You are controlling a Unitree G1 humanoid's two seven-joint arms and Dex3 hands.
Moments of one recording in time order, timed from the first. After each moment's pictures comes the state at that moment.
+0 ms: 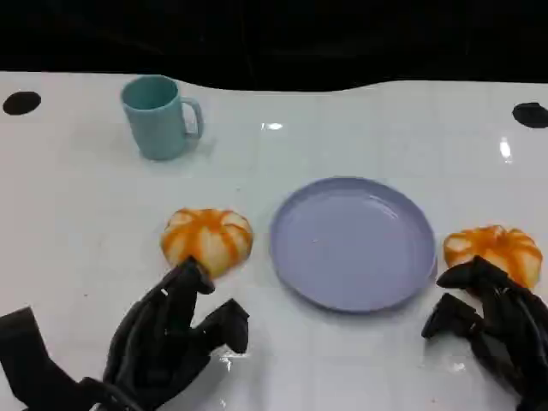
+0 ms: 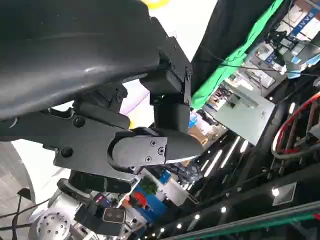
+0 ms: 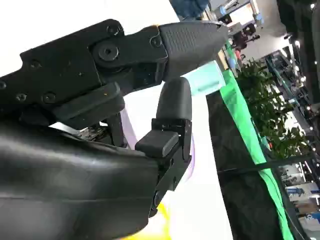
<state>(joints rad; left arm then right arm) -0.03 -0.10 0.16 0.27 -0.65 0.22 -0.68 -0.24 -0.03 -0.26 0.84 0.40 -0.33 0.73</state>
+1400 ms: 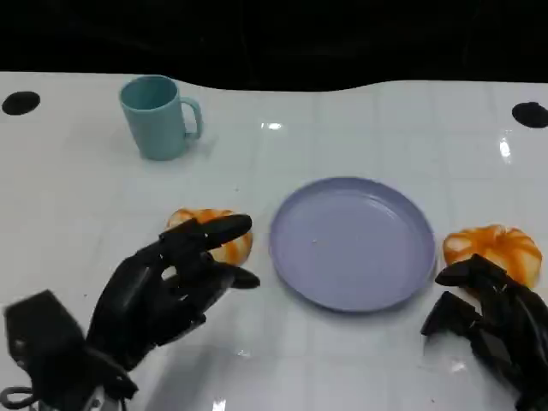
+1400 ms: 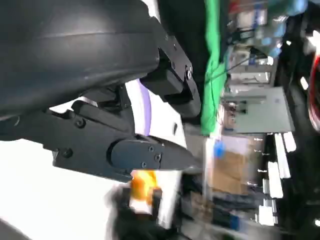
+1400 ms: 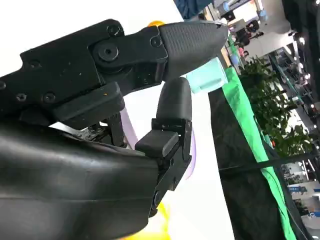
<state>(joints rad) -0.07 -0.01 0.06 0.21 -0.14 -0.34 -0.51 -0.25 -0.03 -0.26 0.84 0.39 -0.30 0.72</state>
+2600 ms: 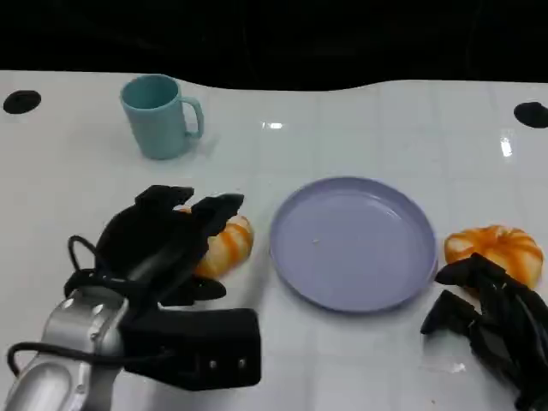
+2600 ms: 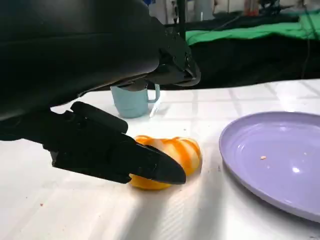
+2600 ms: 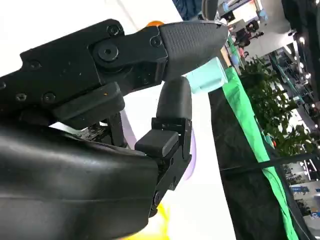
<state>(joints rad) -0.23 0.26 -0.28 -0.03 0.97 0.03 -0.18 -0.25 -0.03 -0.26 0.83 0.39 -0.30 0.71</state>
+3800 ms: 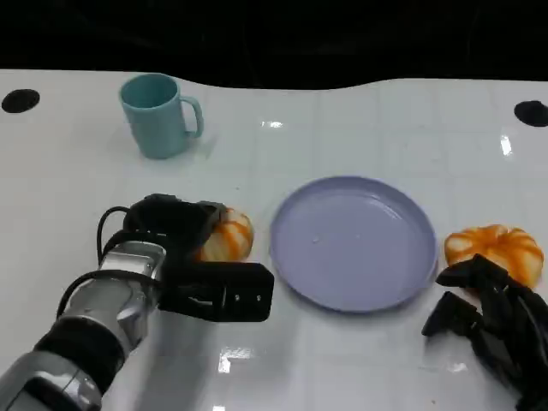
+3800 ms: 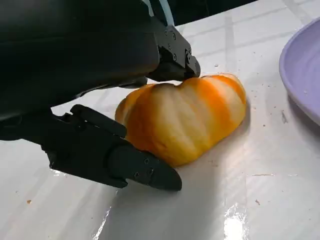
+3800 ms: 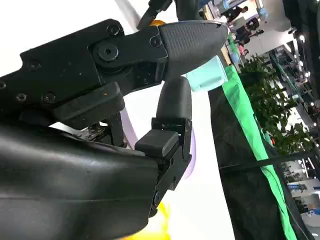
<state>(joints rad) -0.72 0.17 -0.56 0.95 0.88 0.01 0.03 -0.23 -0.02 -0.26 0.79 0.39 -0.31 0.70</state>
